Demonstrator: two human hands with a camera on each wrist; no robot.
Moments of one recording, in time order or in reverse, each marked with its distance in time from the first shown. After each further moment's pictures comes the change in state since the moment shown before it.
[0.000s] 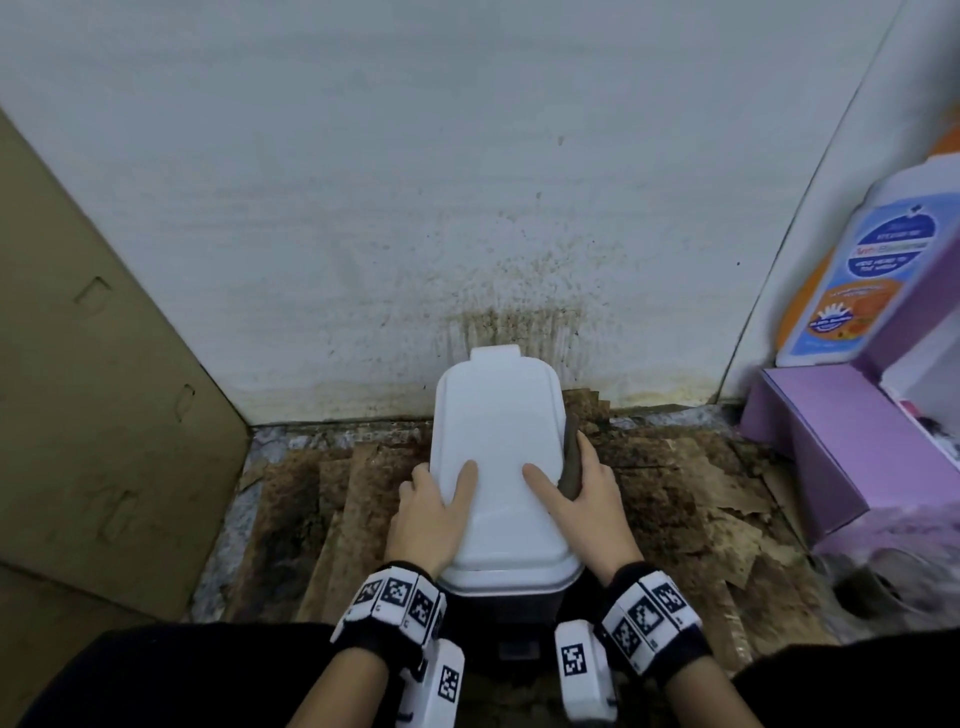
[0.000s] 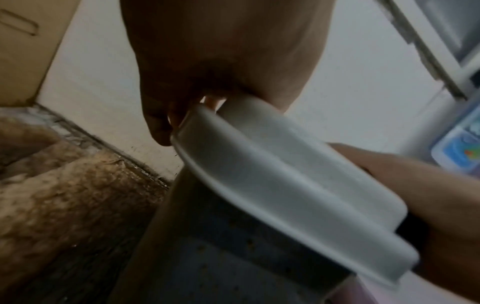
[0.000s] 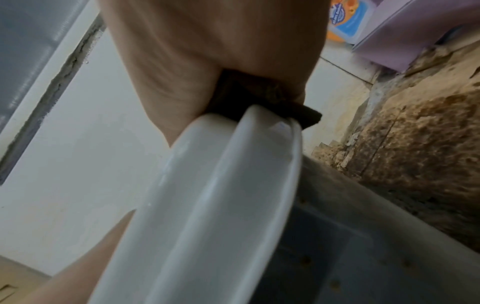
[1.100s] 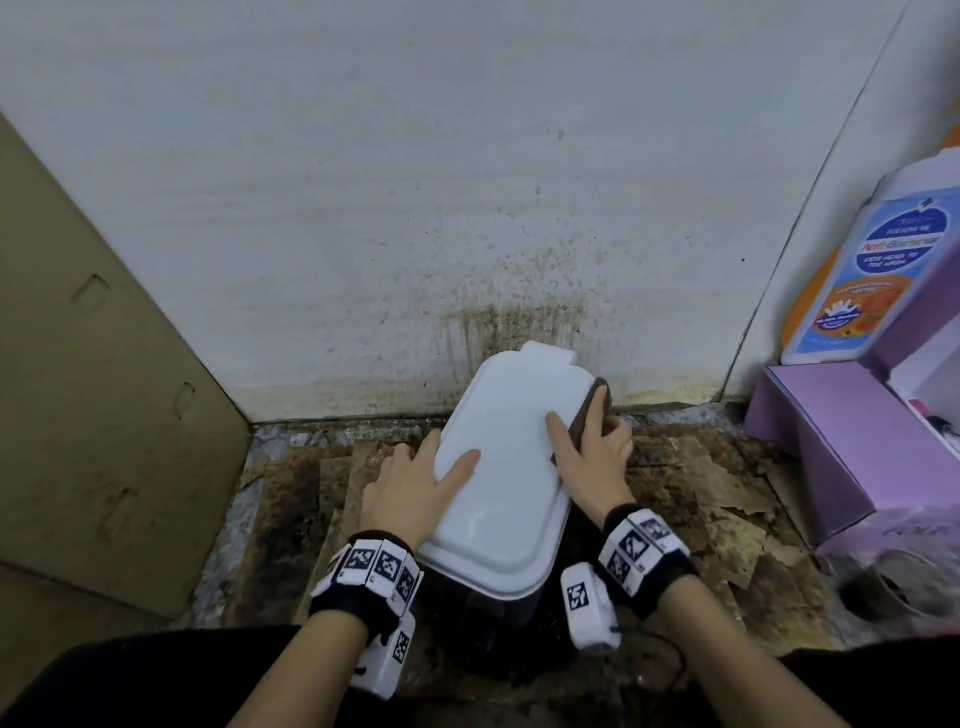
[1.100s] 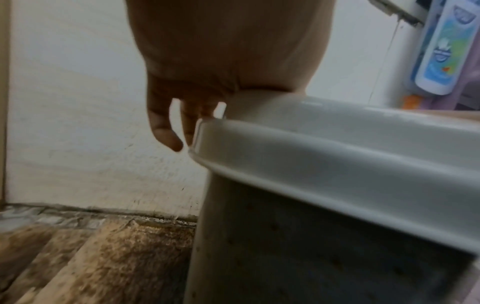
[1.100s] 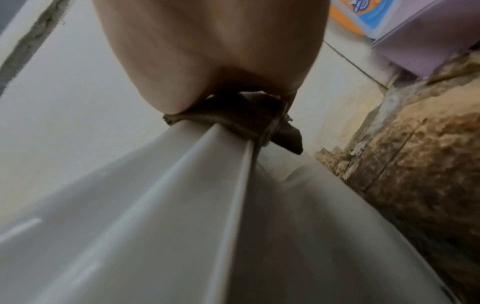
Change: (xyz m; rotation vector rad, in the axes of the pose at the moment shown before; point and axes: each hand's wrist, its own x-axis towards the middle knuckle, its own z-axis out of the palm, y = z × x) left_hand 0.024 0.010 -0.020 0.473 -0.011 0.180; right_hand 0.044 -0.016 -0.011 -0.088 0.038 -0.004
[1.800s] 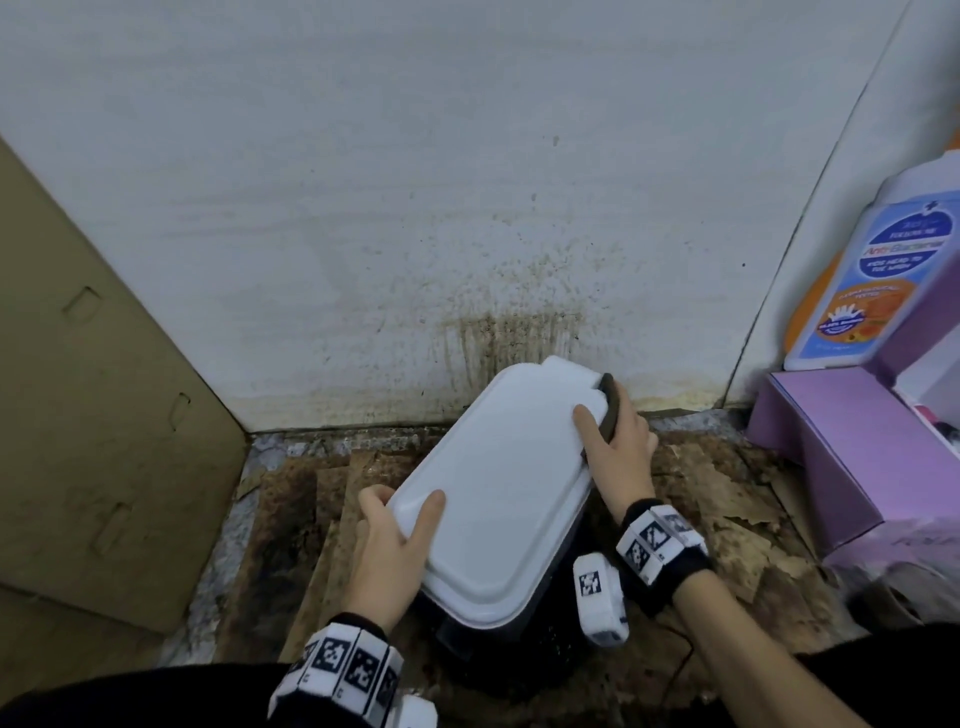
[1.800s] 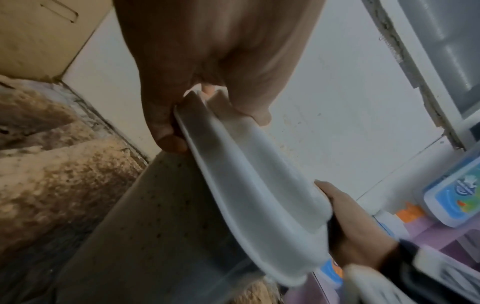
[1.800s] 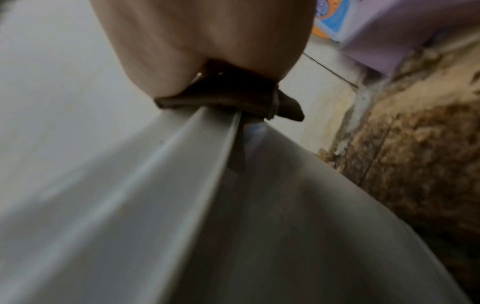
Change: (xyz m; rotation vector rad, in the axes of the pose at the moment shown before) left_hand -0.047 -0.012 0.010 -0.652 0.176 -0.094; right_hand 0.025 0.011 -0.023 0.147 0.155 -0.057
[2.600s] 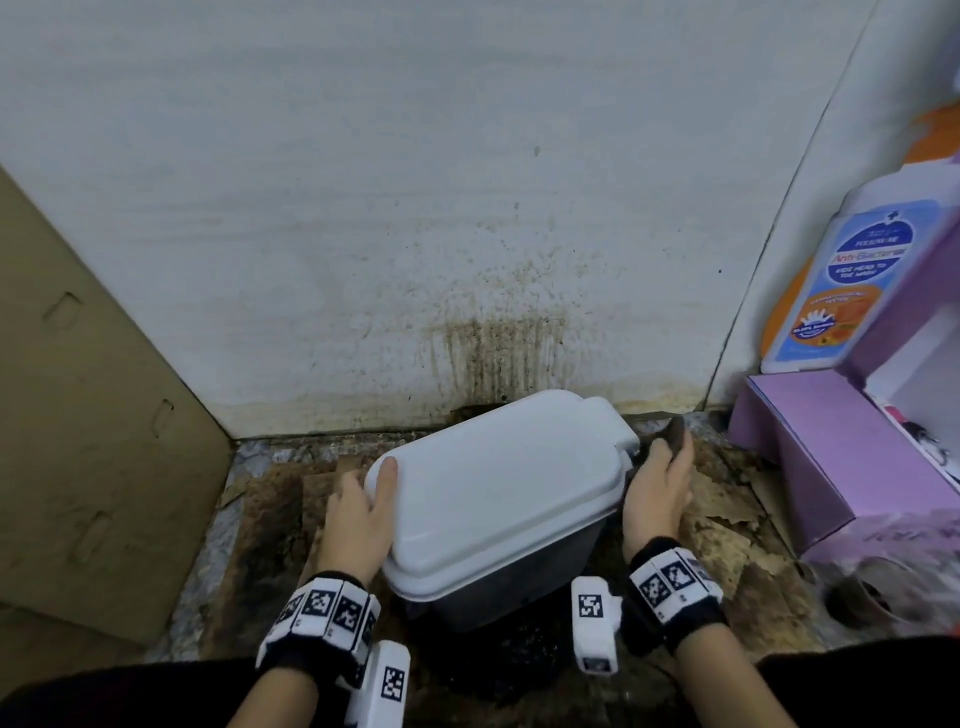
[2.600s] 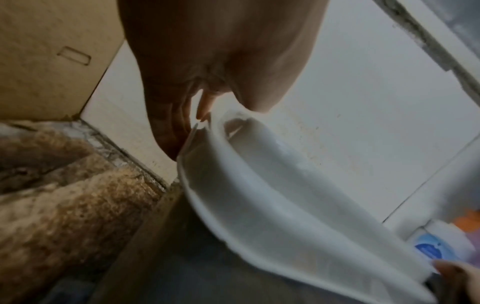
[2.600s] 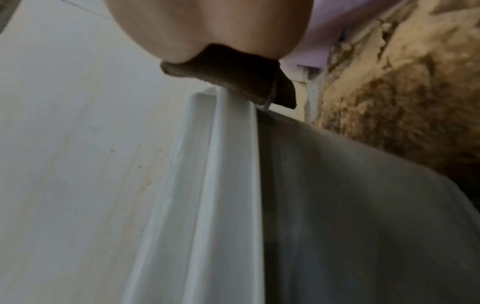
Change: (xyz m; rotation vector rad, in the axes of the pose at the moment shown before) left_hand 0.046 -0.010 -0.004 0.135 0.028 -0.114; right_hand -0.022 0.016 -0.029 0.244 0.417 0.229
